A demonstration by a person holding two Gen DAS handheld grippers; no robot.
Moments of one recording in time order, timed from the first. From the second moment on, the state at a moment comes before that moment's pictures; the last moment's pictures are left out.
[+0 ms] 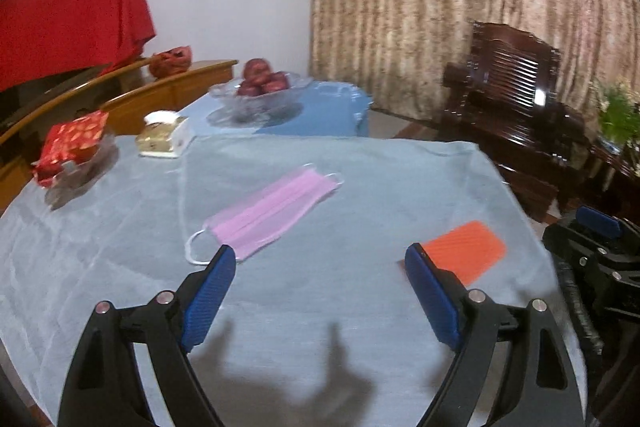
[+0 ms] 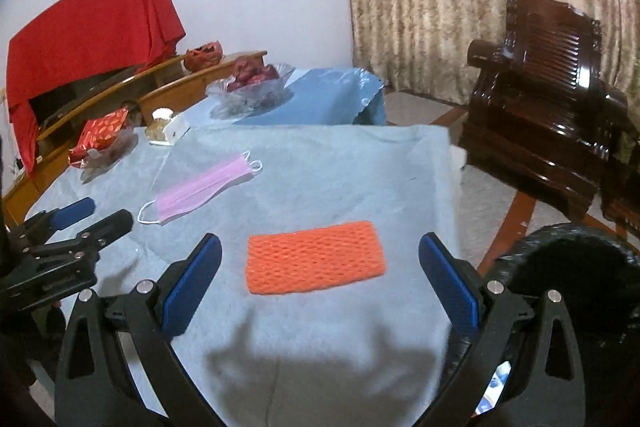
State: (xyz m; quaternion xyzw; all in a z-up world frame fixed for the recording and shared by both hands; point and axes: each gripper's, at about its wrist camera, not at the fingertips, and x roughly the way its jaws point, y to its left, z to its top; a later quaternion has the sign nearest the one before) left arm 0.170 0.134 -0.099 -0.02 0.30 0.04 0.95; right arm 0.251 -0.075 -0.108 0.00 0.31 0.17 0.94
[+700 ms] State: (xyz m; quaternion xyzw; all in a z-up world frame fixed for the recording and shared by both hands) left arm 0.205 0.165 -0.144 -0.03 0.34 0.08 0.94; right arm 0.318 -0.050 -0.189 -0.02 0.40 0.13 0.91
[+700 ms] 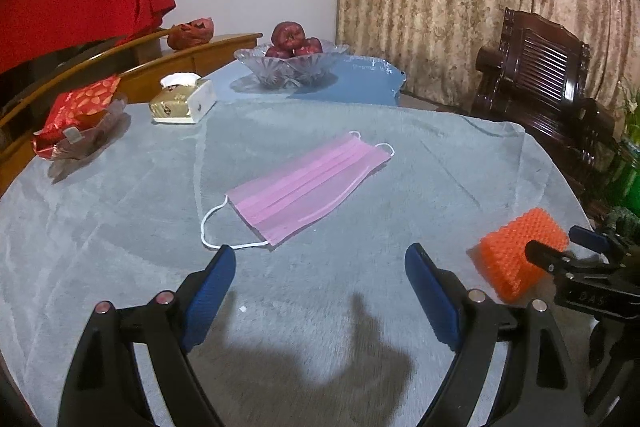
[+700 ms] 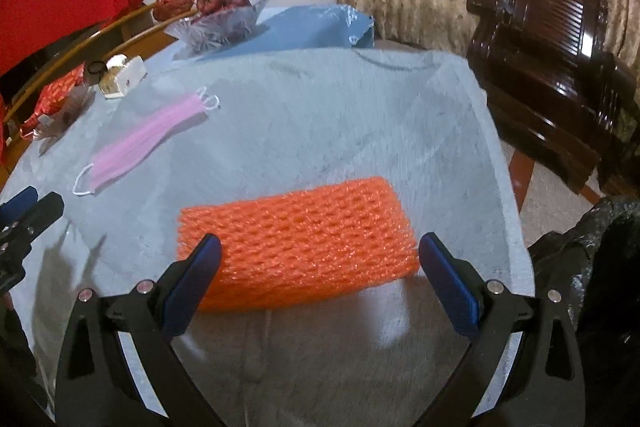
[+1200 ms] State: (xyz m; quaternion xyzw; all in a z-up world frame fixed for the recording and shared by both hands) left arm 0.215 0.164 -0.152 -0.04 0.34 0.07 0.94; right arm 0.320 -0.032 -0.201 -0.02 0.43 0.18 0.88
